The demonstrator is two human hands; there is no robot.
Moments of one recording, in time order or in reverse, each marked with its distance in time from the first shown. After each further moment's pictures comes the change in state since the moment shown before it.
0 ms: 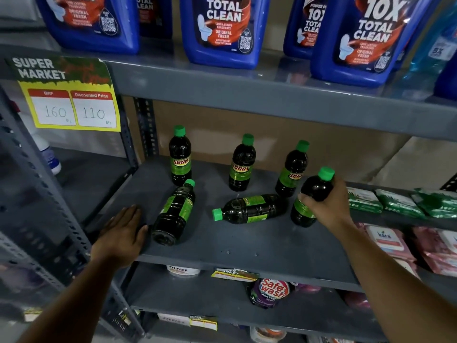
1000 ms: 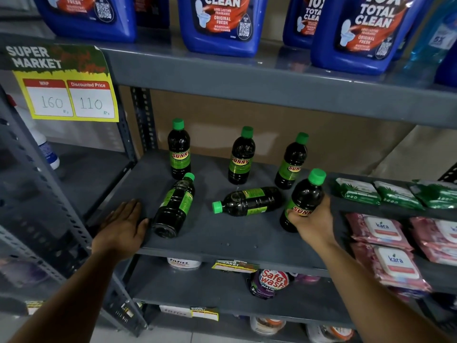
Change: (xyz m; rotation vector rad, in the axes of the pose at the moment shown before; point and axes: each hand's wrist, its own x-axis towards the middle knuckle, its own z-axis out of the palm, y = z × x) left_hand 0.002 0.001 0.001 0.009 -0.027 -0.015; right_hand -0.057 0.023 0.033 0.115 0.022 0.098
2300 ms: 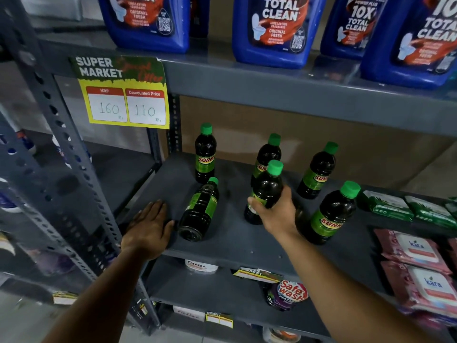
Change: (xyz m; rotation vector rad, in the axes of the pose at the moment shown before) left_hand 0.002 -0.005 0.005 0.021 -0.011 0.006; right_hand -0.024 -0.070 0.120 0.106 -0.186 -0.153
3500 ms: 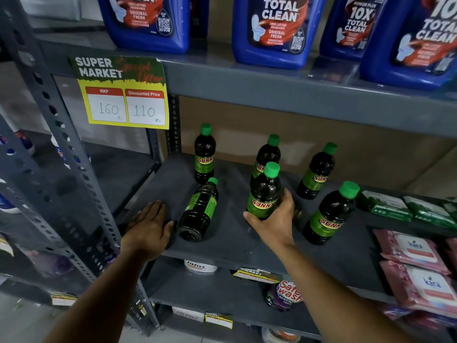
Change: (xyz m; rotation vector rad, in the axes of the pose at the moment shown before) left_hand 0.001 0.000 0.001 -0.006 0.026 0.003; right_hand -0.020 0.007 0.003 -0.109 0.063 -0.042
